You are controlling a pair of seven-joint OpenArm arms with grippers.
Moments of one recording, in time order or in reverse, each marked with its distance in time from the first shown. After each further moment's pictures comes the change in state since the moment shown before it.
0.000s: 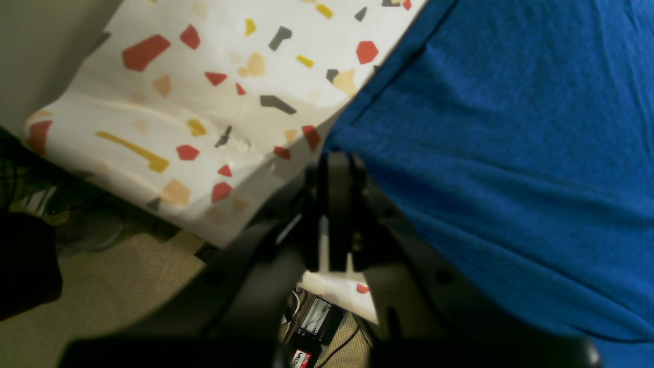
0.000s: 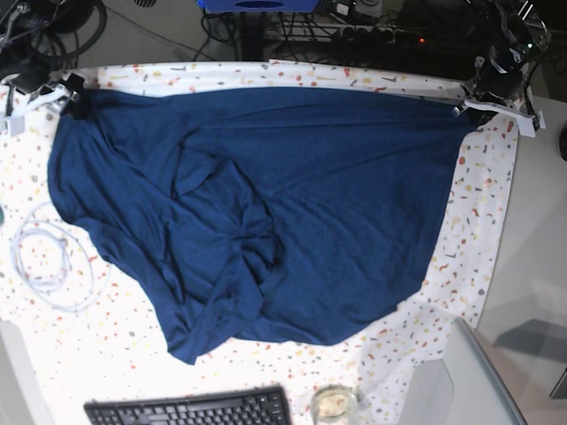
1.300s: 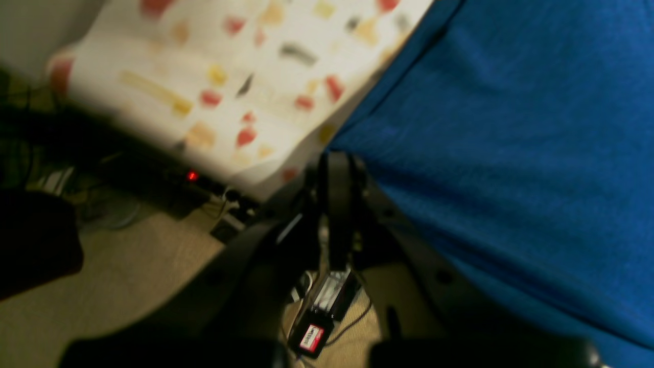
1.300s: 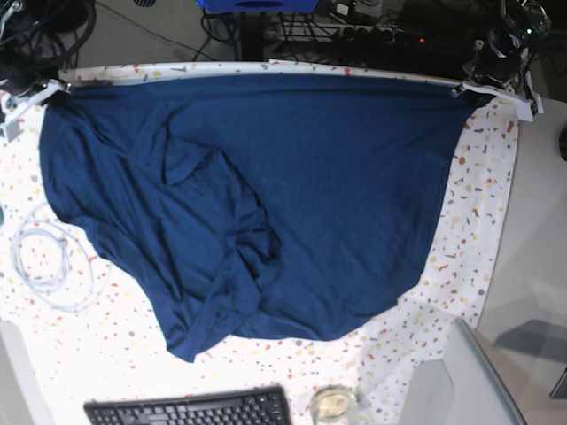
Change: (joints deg) left arm 4.0 0.1 -0.1 1.0 0.0 -0.2 0.5; right arm -2.0 0.0 -1.8 13.6 -3.9 -1.6 -9.9
